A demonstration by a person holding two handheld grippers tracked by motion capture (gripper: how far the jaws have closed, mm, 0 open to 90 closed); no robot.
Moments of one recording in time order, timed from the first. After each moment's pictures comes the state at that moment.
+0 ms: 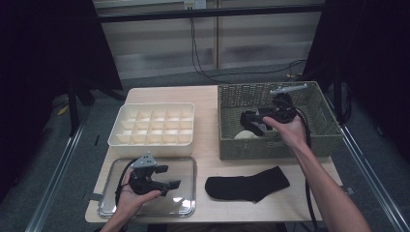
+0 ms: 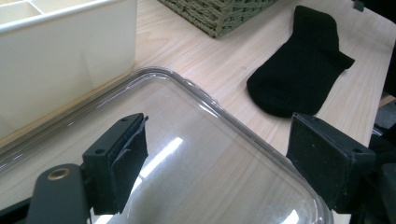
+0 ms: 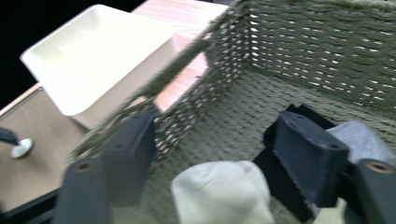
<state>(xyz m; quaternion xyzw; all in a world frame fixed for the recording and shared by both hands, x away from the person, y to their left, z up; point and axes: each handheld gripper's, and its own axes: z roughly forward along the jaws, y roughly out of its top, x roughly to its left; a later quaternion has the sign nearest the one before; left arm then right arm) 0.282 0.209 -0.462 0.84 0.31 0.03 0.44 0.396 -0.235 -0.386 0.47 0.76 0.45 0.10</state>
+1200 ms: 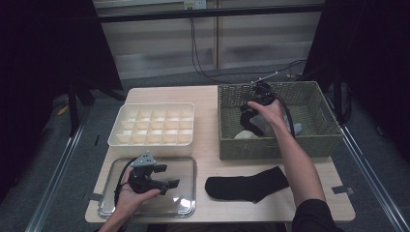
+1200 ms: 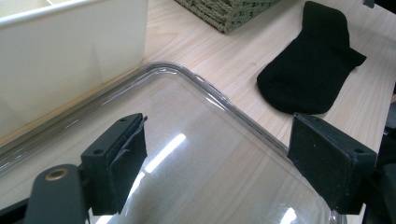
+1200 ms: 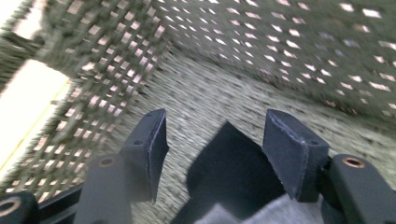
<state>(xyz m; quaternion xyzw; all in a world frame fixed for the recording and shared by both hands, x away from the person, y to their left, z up) 0.287 0.212 -0.465 0.84 0.31 0.03 0.44 0.511 -0.224 -0.443 0.54 0.77 0.32 0.06</state>
